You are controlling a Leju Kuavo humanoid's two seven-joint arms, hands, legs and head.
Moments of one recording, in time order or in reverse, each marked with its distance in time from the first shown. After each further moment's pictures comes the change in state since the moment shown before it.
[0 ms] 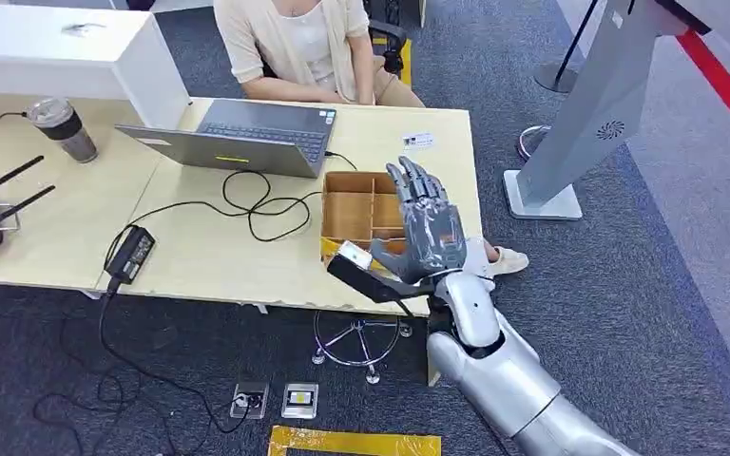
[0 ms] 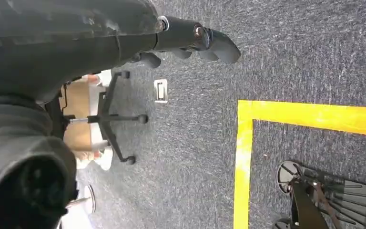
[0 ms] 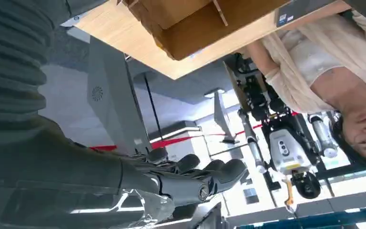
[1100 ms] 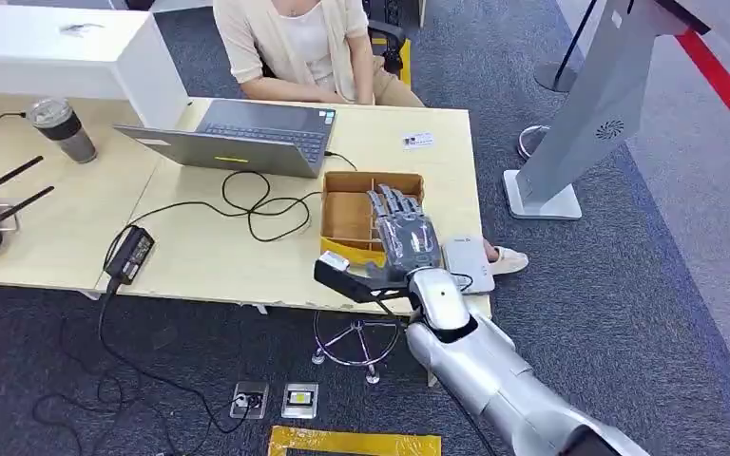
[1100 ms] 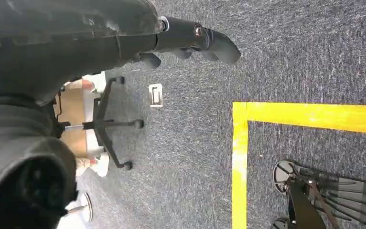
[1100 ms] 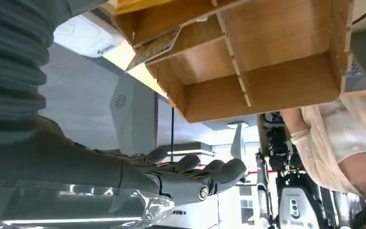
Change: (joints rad) left arm -0.001 0.005 0.000 0.000 -0.037 -0.032 -0.023; right arm -0.113 0.123 0.054 0.360 0.000 0.110 0.013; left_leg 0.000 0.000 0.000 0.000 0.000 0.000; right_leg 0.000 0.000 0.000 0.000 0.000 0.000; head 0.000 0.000
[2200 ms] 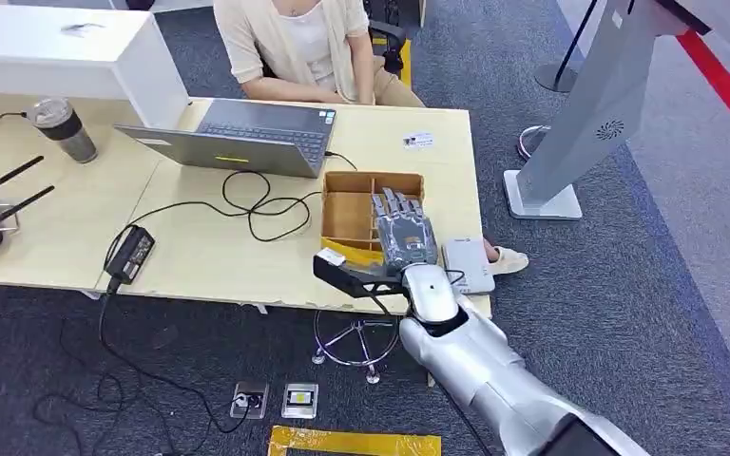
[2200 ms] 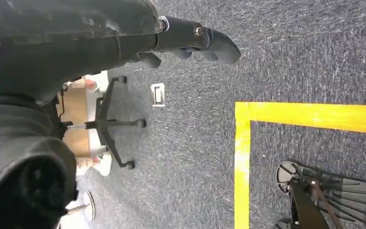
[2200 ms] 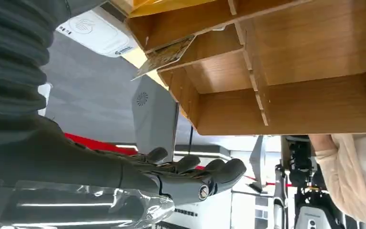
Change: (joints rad) left arm 0.000 0.005 0.000 0.000 0.002 -0.012 0.012; right arm -0.040 0.058 -0.002 0.113 0.054 0.067 0.087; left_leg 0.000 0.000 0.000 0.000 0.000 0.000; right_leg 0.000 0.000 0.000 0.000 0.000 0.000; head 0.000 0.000
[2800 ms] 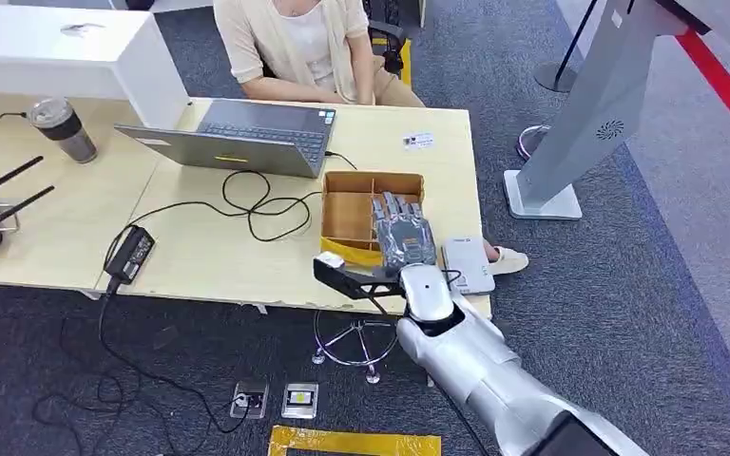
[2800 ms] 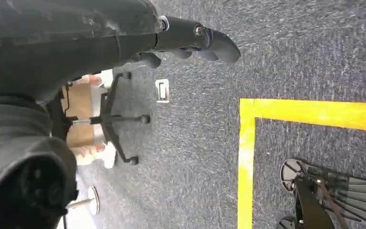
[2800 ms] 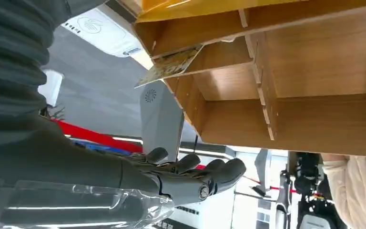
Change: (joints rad) left arm 0.000 -0.007 0.000 0.000 0.021 0.025 0.022; right arm -0.010 0.021 -0.002 0.049 0.041 0.036 0.020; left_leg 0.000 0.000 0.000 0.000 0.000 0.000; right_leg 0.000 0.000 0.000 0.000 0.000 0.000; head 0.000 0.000
